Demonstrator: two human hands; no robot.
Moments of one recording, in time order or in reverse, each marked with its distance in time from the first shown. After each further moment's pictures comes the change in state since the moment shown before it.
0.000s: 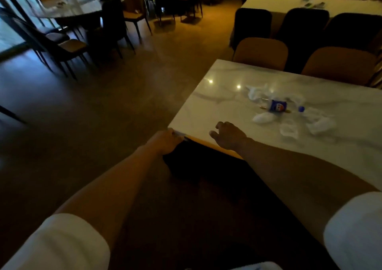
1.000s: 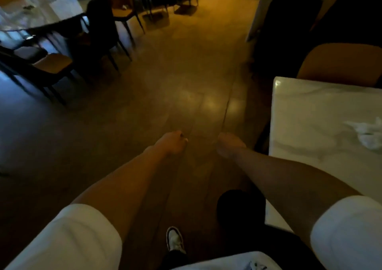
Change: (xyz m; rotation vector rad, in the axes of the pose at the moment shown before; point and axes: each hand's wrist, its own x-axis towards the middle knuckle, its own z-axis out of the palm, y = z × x) left_hand 0.489 -0.248 -0.298 0.123 -0.177 0.105; right_hand 0.524 -0.289 0.020 0.024 -0.050 0.210
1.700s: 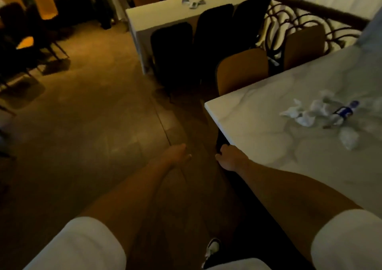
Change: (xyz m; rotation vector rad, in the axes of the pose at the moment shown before) left_hand 0.276 0.179 -0.085 0.468 -0.246 0.639; right_hand 0.131 0.096 -0.094 0.420 0.162 0.583
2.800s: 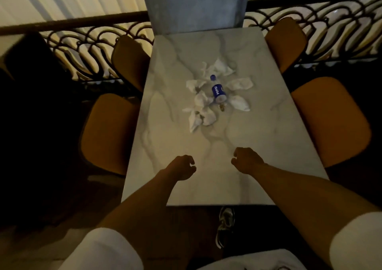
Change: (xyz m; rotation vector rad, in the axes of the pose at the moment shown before) left_hand 0.329 0.251 -0.012 0.508 -0.483 0.878; right_hand 0.054 0.174 -0.063 0.572 0.472 1.007
